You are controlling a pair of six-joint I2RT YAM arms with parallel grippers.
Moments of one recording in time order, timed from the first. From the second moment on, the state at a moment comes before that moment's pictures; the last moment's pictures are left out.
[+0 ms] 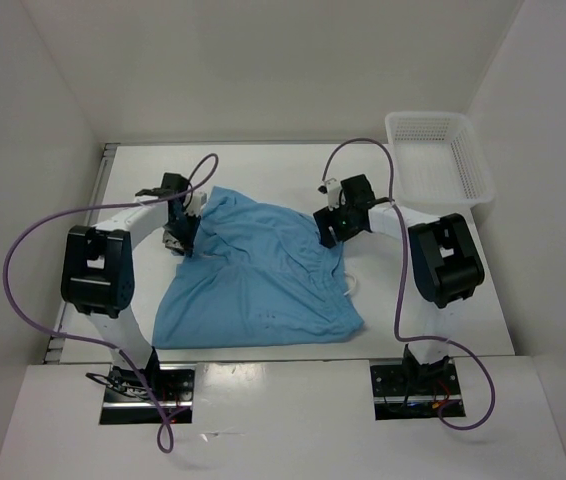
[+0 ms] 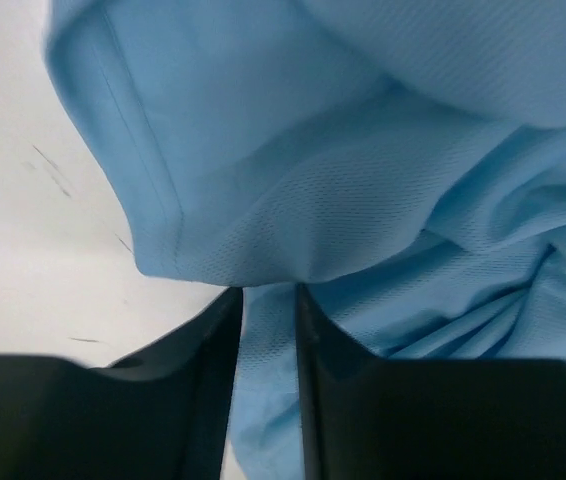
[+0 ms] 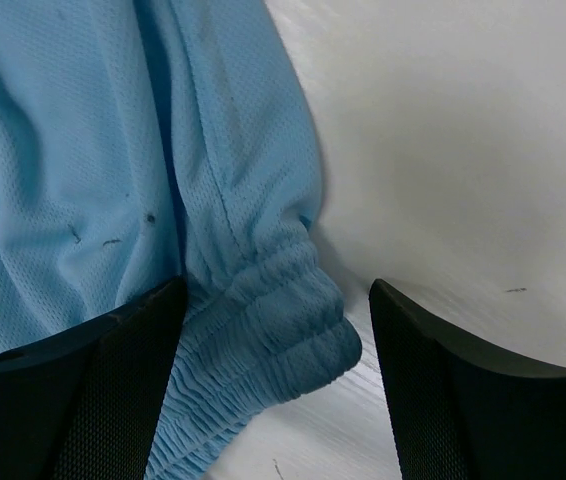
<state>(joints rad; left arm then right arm) -0.10 1.80 1.23 -0.71 0.04 0.07 0.30 1.86 1.14 -0.26 -0.22 -0.17</state>
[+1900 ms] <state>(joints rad) -0.10 2.36 2.03 -0.74 0.19 0.07 0.36 1.84 1.19 -0.41 -0.16 -0.61</state>
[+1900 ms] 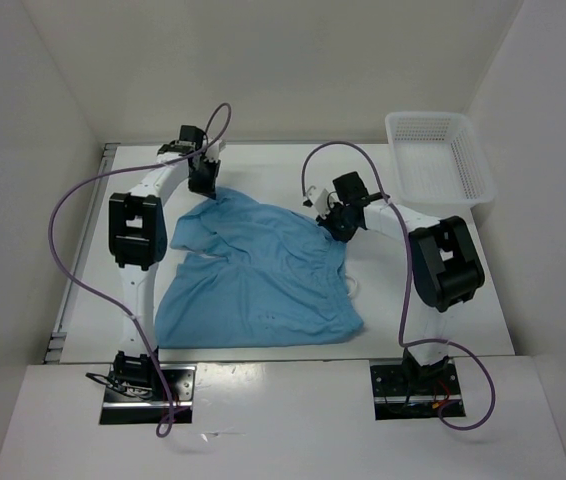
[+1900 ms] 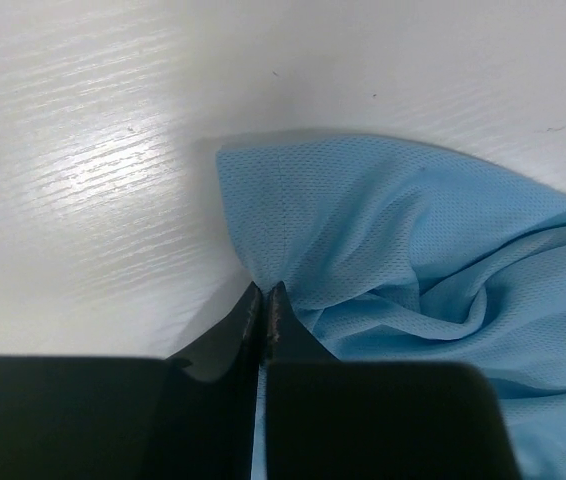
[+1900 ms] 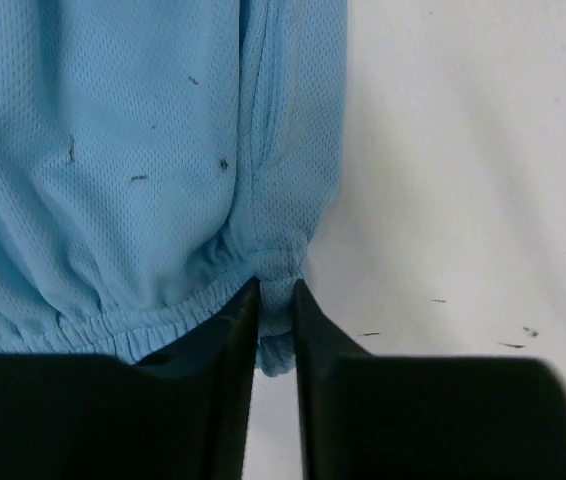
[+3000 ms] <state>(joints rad) -0.03 1.77 1.46 -0.81 0.10 0.07 0.37 1.55 1.17 -0.40 -0.01 -0.67</state>
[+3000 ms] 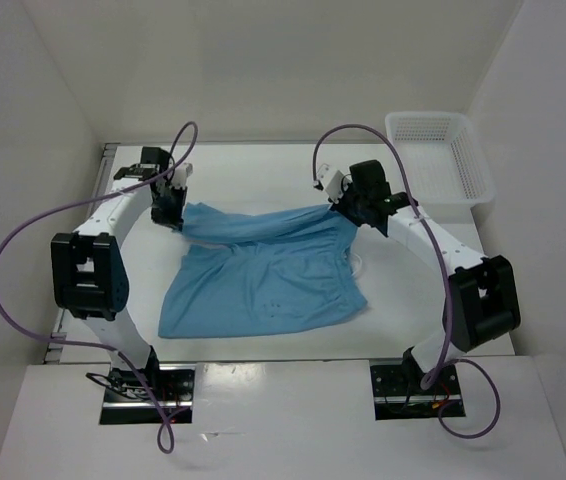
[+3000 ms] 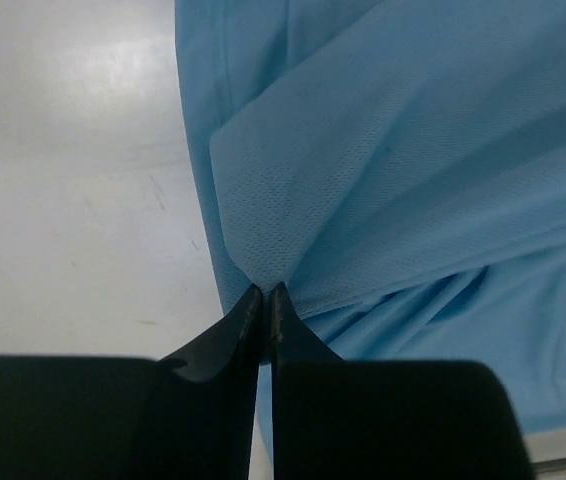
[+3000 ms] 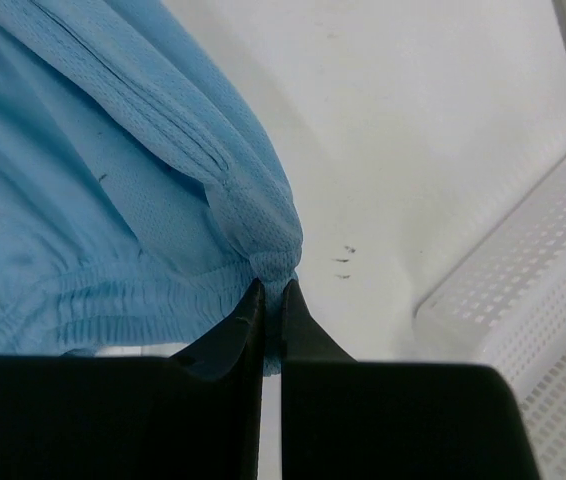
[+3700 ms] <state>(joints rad) 0.02 1.68 1.06 -0.75 0.20 0.07 0.50 1.50 0.97 -0.39 -0.04 -0.73</state>
